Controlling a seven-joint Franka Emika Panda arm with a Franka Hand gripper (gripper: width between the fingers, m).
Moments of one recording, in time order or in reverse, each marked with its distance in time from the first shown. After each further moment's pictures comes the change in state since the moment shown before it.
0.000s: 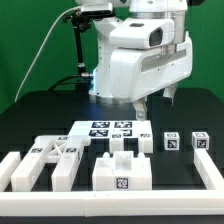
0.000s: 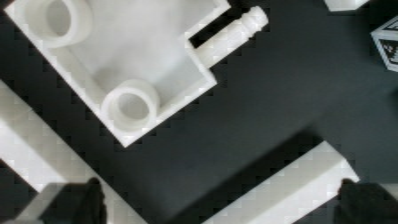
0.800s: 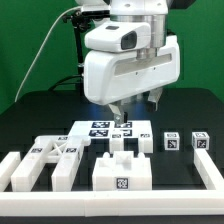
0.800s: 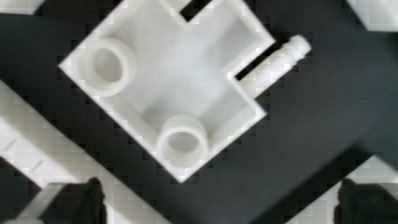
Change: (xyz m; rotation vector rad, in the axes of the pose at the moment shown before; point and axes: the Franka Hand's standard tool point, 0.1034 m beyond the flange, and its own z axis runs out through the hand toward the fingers) arm -0.020 0.033 0.005 -0.017 0.001 0.230
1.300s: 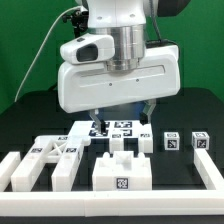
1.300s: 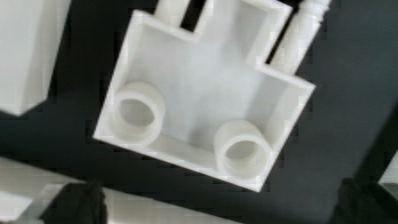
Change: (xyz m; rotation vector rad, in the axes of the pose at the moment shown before) arm -0.009 0.020 0.014 0.049 0.025 0.416
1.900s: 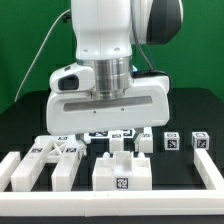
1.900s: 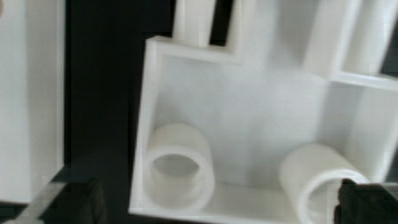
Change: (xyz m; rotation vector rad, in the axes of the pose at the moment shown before) arm -0.006 0.026 0.057 -0.018 0.010 0.142
